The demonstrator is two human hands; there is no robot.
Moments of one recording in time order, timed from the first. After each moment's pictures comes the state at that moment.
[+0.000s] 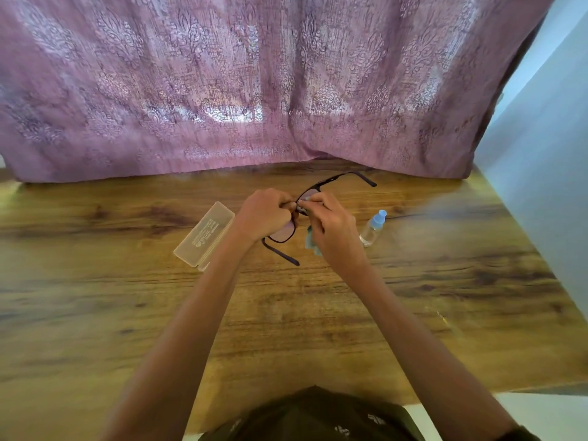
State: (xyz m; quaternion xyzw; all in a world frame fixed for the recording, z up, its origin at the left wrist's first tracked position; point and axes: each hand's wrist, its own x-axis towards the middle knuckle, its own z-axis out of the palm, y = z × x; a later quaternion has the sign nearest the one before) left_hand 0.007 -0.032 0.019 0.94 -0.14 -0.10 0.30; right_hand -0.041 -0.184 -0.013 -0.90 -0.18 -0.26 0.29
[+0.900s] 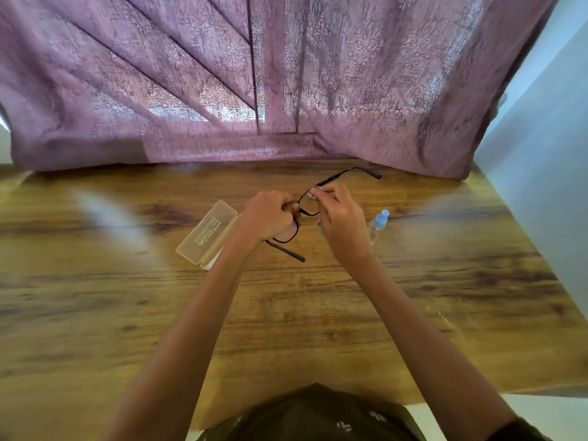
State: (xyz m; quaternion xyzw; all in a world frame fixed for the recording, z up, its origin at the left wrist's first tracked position) left_hand 0.002 -0.032 0.018 0.94 -0.14 -0.10 0.29; right_hand -0.031 -0.189 -0.012 -0.92 -0.15 -0.27 0.23
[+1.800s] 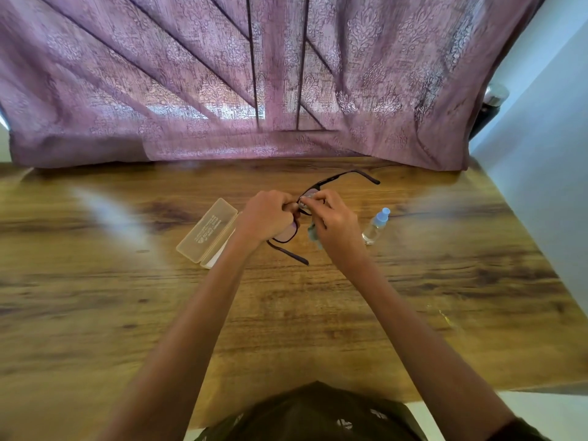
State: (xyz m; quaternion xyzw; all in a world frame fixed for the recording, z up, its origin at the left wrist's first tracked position) left_hand 0.001 -0.032 0.012 0.94 -0.15 -0.09 0.28; right_hand -0.035 -0.186 -0.024 -0.90 -0.18 -0.28 0.27
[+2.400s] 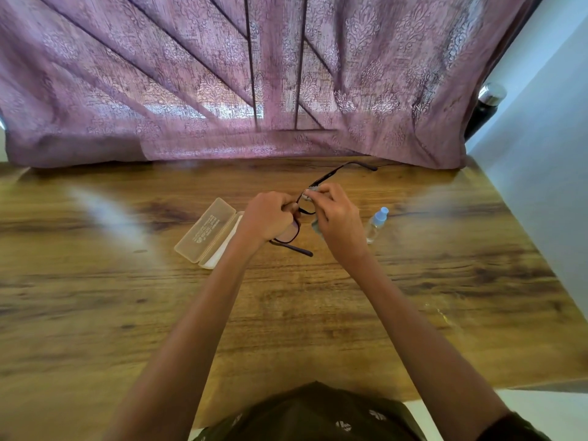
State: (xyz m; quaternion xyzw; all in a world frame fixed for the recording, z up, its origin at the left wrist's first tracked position) left_hand 0.001 -0.035 0.010 0.94 -0.14 -0.10 0.30; right_hand -0.026 -0.190 -0.022 -0.91 -0.16 -0.28 0.26
